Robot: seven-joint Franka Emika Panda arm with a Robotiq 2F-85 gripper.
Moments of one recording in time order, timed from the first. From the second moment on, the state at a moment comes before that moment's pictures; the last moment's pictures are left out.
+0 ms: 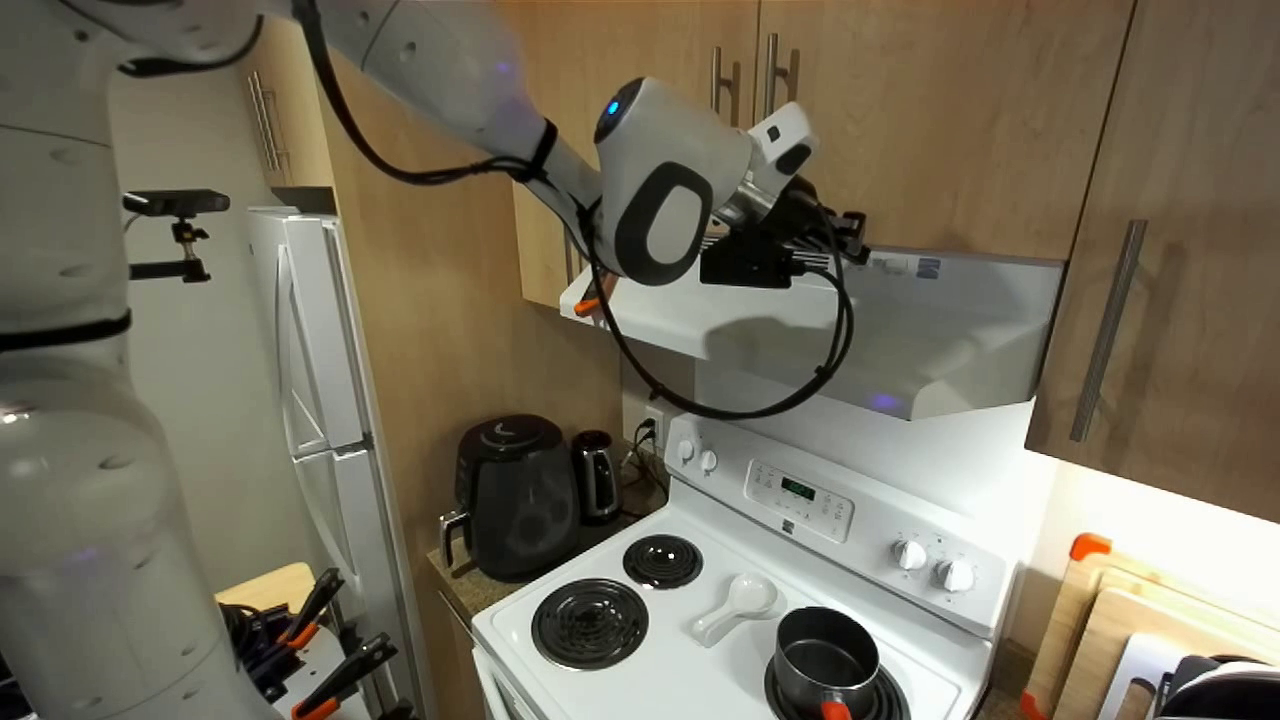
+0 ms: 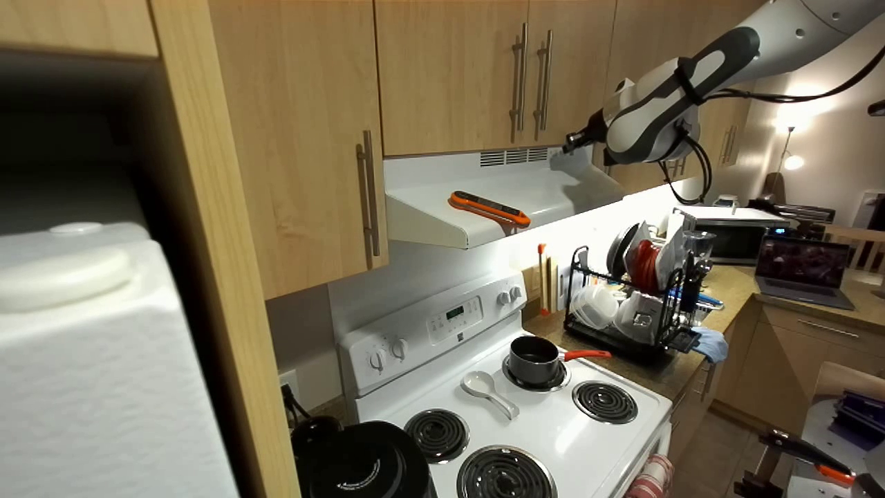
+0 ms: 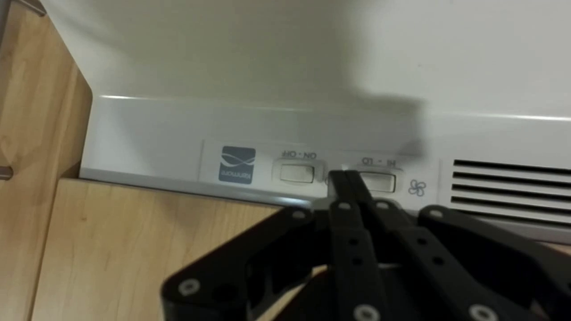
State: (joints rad) arm 0.16 0.16 -0.42 -2.16 0.10 3.41 -0.13
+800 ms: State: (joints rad) arm 0.18 0.16 -0.42 -2.15 0.10 3.41 -0.13
